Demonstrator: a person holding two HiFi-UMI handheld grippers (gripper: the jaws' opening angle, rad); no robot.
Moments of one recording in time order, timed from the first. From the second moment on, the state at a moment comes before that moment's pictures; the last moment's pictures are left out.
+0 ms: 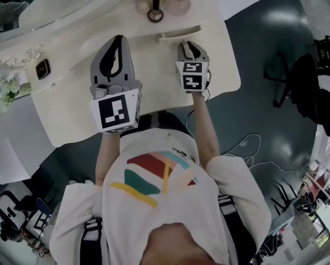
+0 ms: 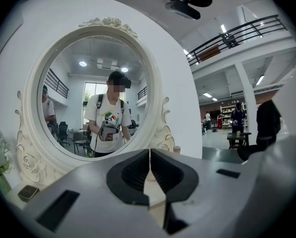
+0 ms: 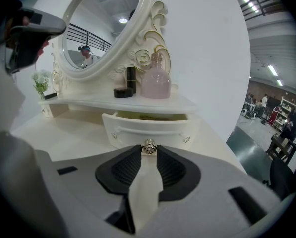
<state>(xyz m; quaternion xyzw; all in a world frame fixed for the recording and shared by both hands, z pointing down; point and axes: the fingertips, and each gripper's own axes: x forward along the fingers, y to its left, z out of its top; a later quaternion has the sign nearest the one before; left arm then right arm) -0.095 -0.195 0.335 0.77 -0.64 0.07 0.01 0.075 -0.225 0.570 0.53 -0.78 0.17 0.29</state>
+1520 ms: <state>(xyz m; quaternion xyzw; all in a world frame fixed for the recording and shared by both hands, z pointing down) -0.119 -0.214 0.347 0.74 -0.66 0.09 0.03 0.060 -0.267 0.570 0.52 -0.79 0.15 0.29</state>
